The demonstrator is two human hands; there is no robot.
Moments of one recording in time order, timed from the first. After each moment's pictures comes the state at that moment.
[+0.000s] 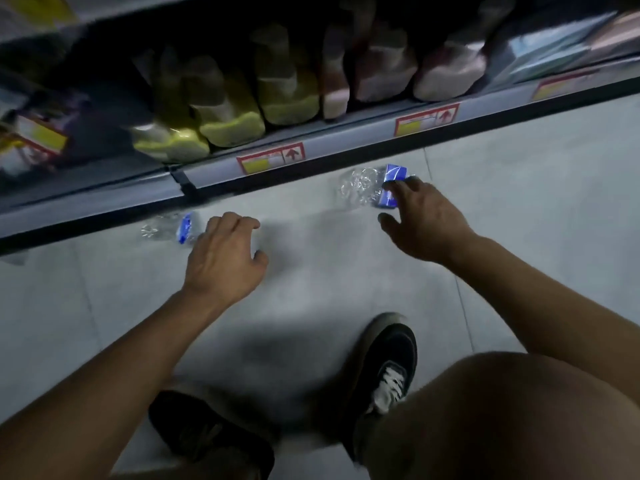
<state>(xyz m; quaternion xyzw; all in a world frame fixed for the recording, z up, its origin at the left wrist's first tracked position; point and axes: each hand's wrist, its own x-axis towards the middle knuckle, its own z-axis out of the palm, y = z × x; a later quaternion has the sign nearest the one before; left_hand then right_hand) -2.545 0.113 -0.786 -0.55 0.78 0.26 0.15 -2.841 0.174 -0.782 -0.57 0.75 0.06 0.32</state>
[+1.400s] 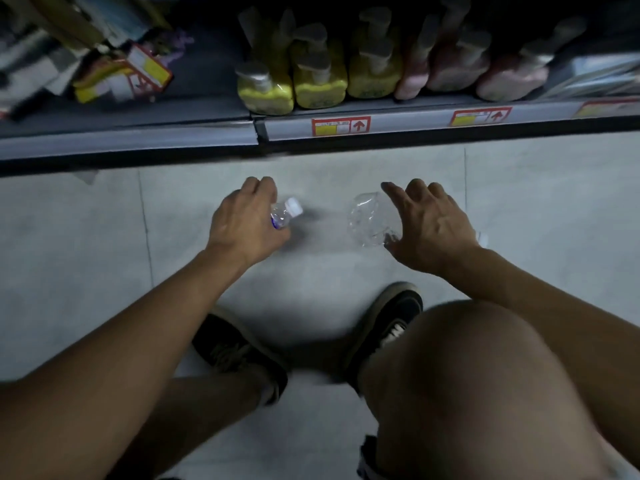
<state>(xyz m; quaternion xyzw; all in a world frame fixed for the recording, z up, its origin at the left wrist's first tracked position) -2.476 0.134 -0.738 -0.60 0.75 0.27 0.08 -2.749 0.193 -0.703 -0.67 0.67 0.17 0.25</state>
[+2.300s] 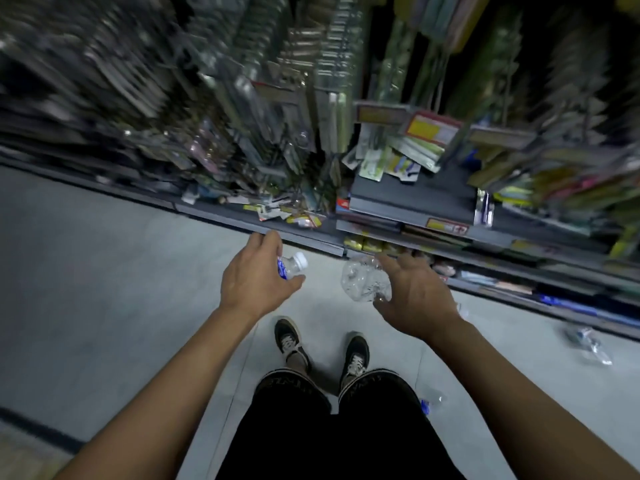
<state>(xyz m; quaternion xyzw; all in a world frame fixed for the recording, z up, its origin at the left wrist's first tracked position) -2.402 0.190 -0.052 -0.77 0.60 0.21 -0.02 -2.669 0.172 -0.063 -0.78 0.57 0.10 0.25</state>
